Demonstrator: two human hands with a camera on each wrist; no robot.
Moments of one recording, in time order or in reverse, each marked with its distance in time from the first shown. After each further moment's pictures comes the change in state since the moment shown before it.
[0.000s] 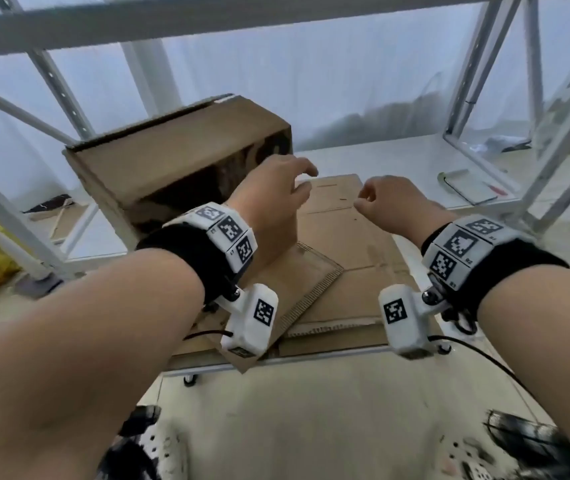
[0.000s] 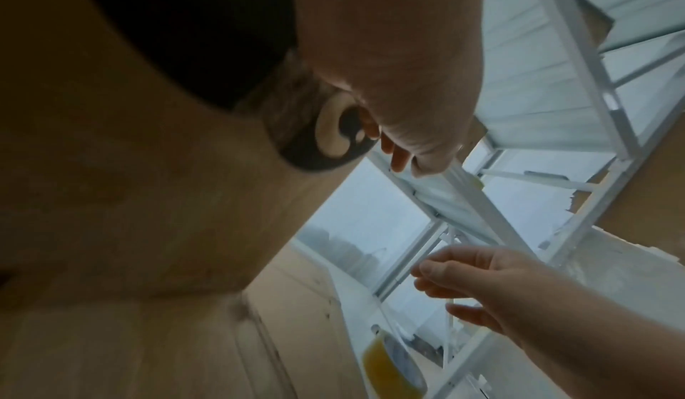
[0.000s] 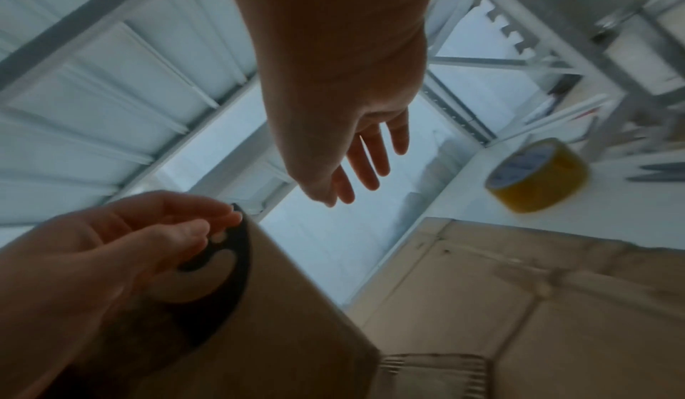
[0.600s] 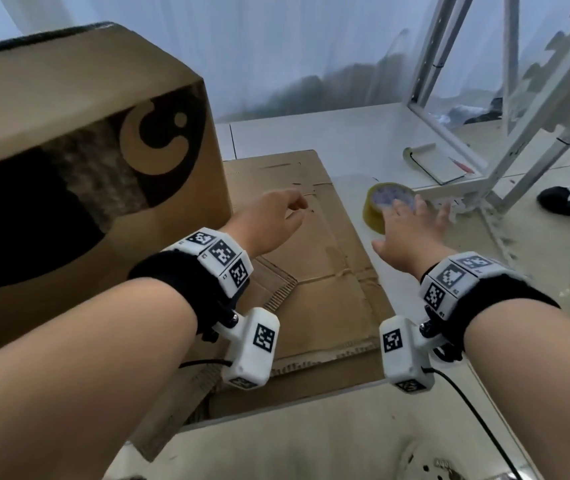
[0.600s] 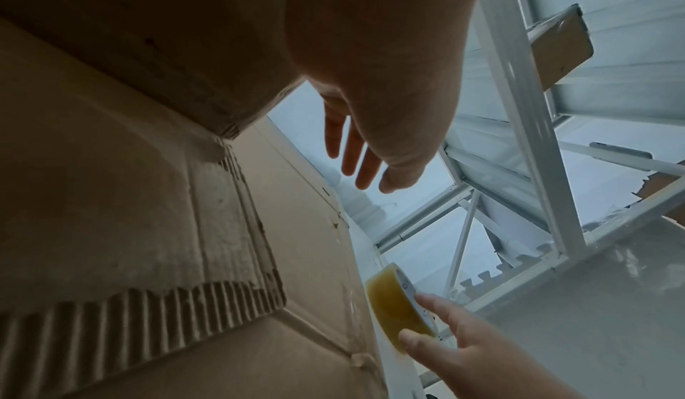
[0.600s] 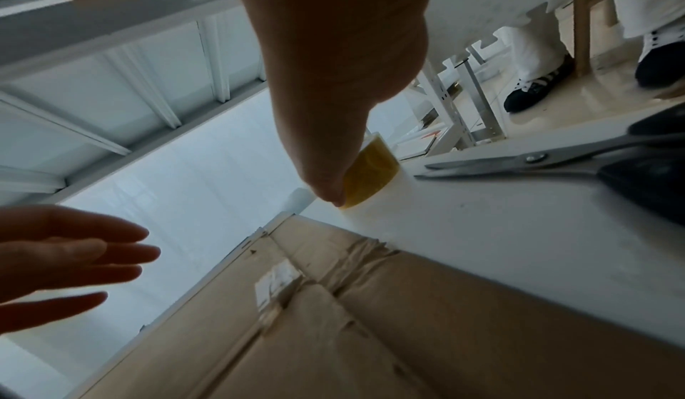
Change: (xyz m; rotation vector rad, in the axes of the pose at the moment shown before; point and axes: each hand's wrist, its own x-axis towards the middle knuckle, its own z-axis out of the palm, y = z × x) left_hand 0.067 -0.018 0.137 -0.222 -0.291 -0.145; right_hand 0.028 0.135 0.071 -0.514 -0.246 0.329
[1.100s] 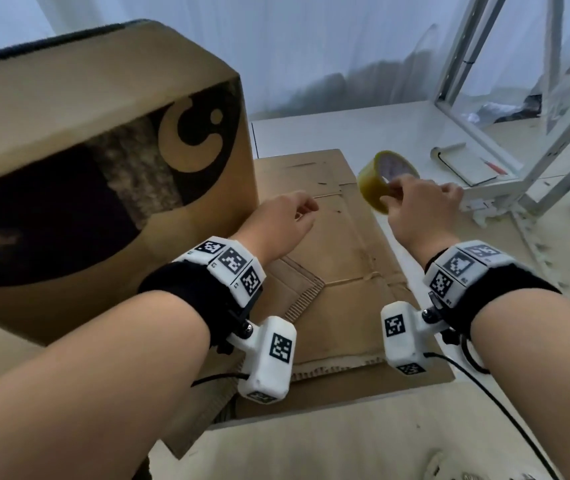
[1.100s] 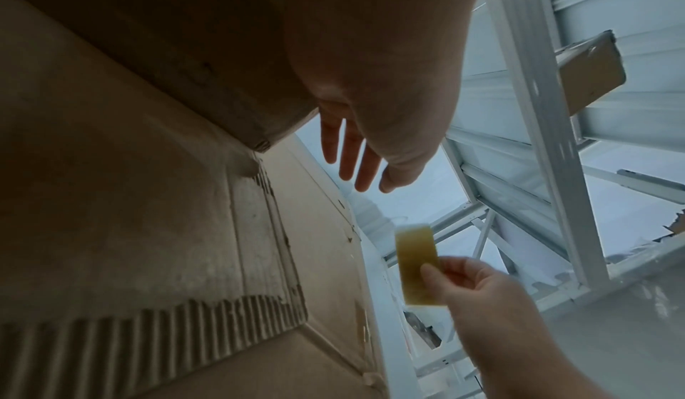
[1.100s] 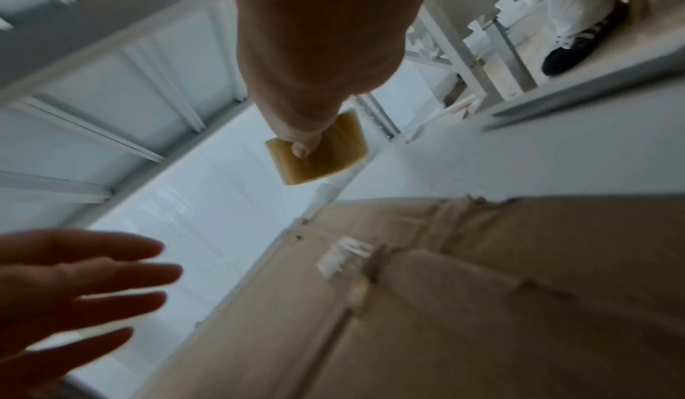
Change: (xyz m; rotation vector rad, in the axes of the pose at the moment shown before) left_hand -0.012 -0.019 -0.004 -0.143 0.050 -0.090; right_hand 0.002 -0.036 -0.028 0.425 0.496 -0.032
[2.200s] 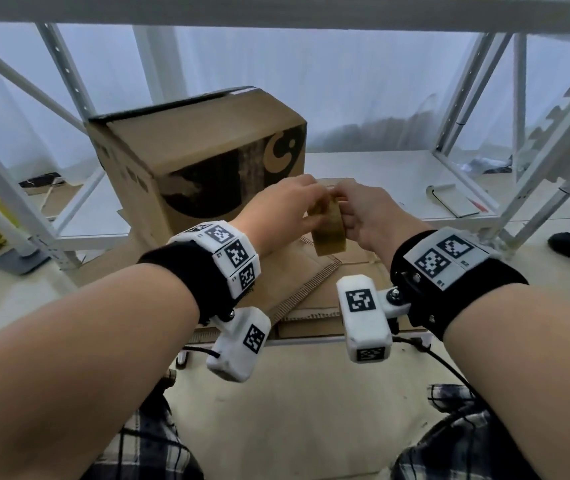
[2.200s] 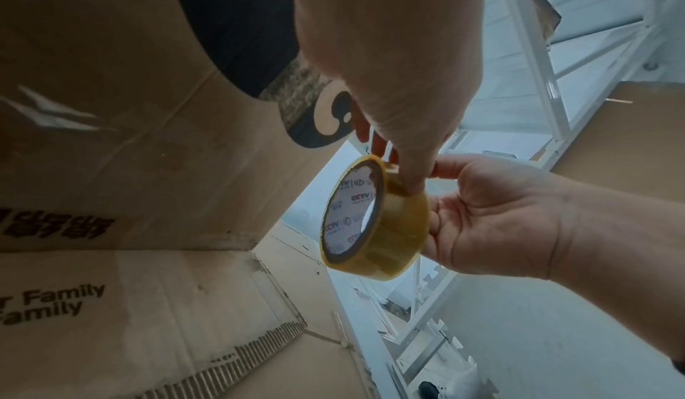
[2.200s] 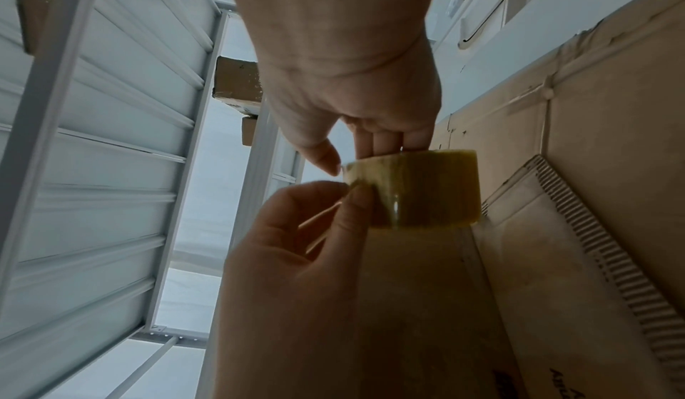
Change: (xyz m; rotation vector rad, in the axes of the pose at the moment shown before) left_hand -0.147 0.051 -0.083 0.405 0.223 0.364; right_hand -0.107 -0.146 -0.125 1.191 -0.487 0.462
